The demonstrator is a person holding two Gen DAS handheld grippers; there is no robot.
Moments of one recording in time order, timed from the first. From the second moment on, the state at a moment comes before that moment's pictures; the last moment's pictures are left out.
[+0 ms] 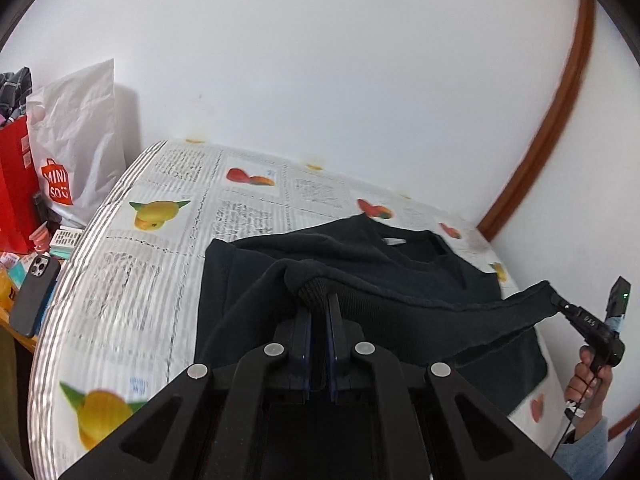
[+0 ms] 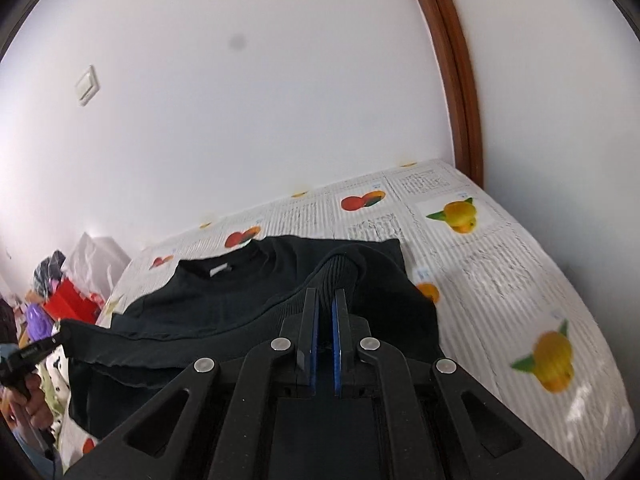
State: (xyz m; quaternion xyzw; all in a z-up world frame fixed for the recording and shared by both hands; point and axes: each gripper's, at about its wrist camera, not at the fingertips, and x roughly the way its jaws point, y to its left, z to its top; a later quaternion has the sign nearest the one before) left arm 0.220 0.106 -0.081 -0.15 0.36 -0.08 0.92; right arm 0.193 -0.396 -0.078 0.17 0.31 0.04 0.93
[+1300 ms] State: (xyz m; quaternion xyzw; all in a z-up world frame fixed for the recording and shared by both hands) left arm 0.310 0.096 -0.126 -0.10 0.44 -0.06 0.89; right arm 0.319 -0.356 -0.127 0.08 0.42 0.01 0.91
